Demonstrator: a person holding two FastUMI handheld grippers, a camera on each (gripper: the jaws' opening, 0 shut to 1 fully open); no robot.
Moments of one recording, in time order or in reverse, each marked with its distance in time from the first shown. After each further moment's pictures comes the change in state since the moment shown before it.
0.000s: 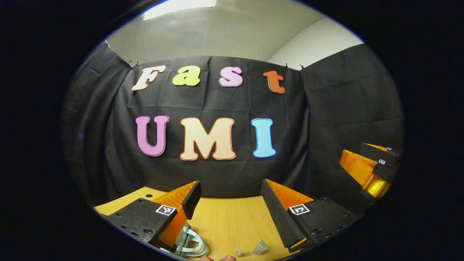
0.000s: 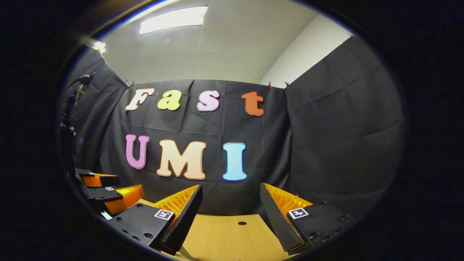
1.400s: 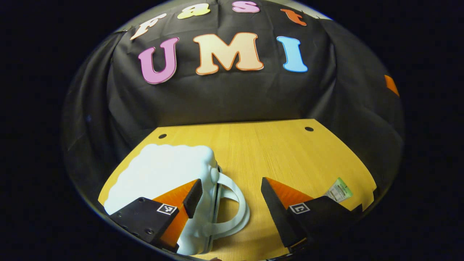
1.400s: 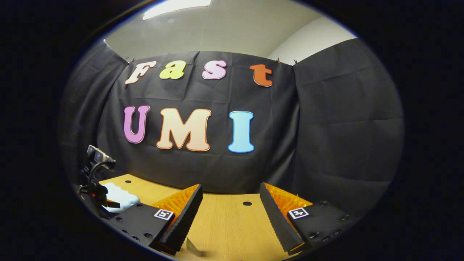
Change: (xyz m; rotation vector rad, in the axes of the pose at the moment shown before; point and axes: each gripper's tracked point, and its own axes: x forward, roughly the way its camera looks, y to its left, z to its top) left arm 0.000 0.102 -0.251 0.045 0.668 0.057; right arm 0.015 0.058 -0.098 -0.059 0.231 -0.012
